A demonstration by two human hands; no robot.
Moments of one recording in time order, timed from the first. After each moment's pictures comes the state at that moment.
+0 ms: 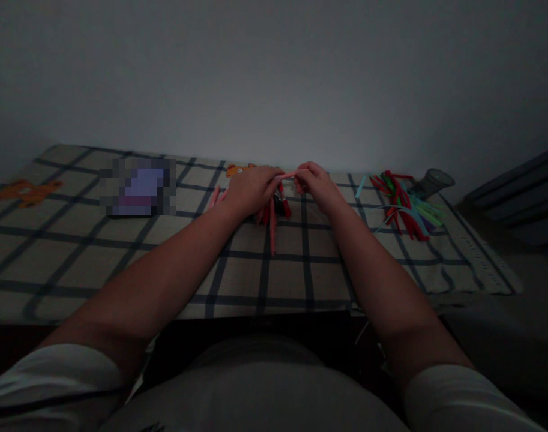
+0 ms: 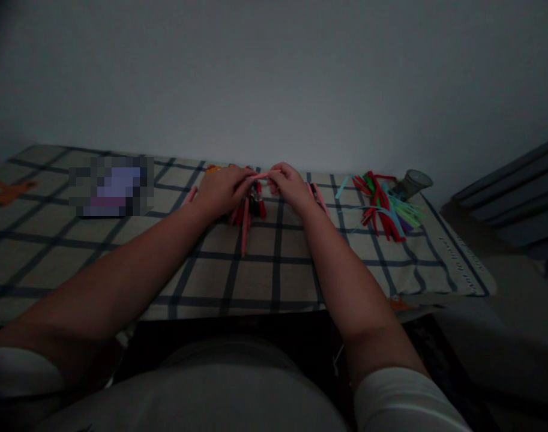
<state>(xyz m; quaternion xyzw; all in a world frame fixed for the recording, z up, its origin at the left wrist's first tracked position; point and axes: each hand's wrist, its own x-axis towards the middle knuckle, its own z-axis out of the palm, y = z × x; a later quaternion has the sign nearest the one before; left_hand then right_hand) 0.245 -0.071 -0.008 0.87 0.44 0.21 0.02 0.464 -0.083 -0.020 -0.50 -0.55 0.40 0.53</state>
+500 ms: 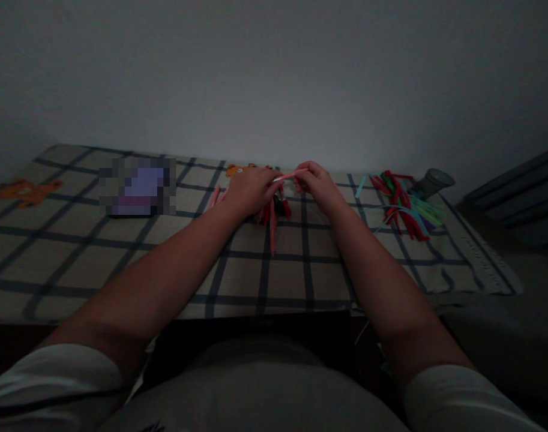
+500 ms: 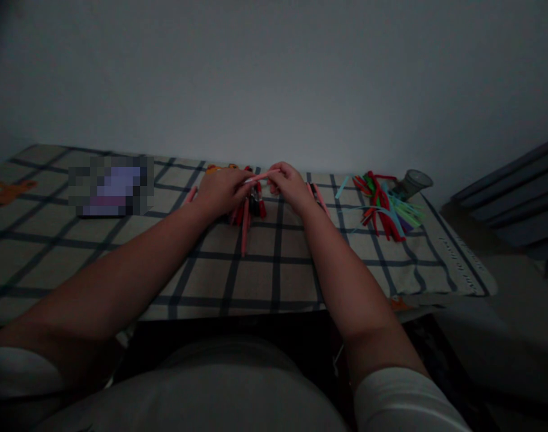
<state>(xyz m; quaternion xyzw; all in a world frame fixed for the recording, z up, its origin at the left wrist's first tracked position) 0.246 -0.075 -0.002 0.87 0.46 0.17 0.00 0.465 -0.085 -0.020 -0.49 -0.56 0.41 0.53</state>
